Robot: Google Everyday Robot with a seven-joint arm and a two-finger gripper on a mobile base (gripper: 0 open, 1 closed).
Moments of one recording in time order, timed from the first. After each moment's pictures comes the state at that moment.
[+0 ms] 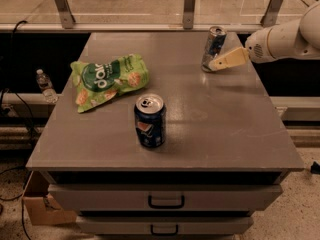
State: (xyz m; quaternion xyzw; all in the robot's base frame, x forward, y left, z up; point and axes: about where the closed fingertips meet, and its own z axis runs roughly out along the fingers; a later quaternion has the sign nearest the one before) arm 0.723 -0.226 0.888 -0.32 0.82 0.12 0.46
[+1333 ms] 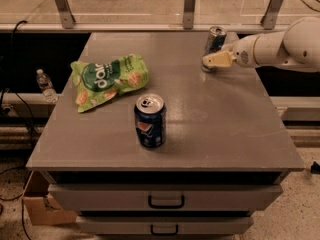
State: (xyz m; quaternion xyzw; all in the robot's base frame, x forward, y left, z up) arm 0.746 -0.196 0.870 -0.31 0.79 0.15 0.50
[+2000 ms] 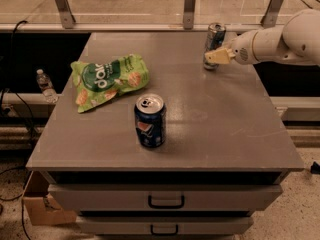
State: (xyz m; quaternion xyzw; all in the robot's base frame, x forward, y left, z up) arm 0.746 -0.190 0.876 -0.34 0.79 0.14 0.49
